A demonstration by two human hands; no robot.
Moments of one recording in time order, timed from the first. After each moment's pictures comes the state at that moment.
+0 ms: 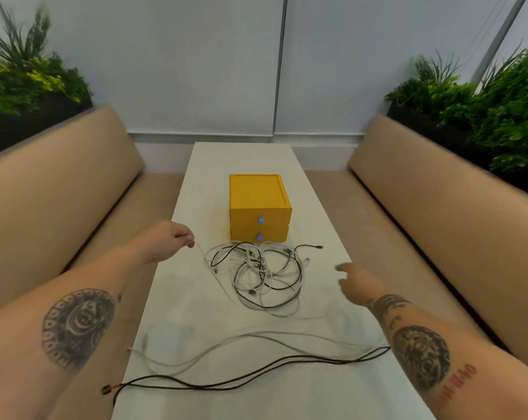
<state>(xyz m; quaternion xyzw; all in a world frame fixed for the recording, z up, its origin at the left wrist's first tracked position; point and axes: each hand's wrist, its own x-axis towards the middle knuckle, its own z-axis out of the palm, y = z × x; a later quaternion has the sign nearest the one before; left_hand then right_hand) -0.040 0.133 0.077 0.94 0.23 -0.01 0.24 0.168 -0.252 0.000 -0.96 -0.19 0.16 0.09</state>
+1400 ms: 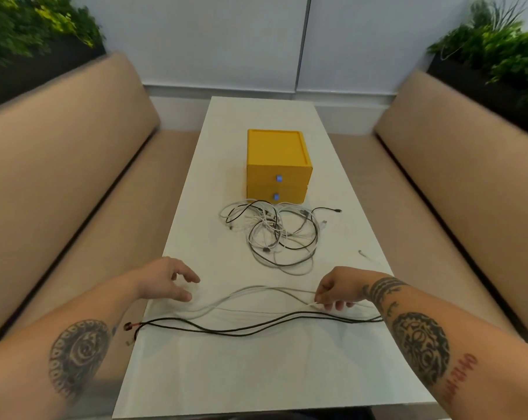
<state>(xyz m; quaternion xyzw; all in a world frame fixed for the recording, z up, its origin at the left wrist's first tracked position) -0.138 0.115 -0.052 0.90 0.22 -0.19 0.32 0.109 -0.233 -0.030 -0.84 -0.31 0.44 0.07</state>
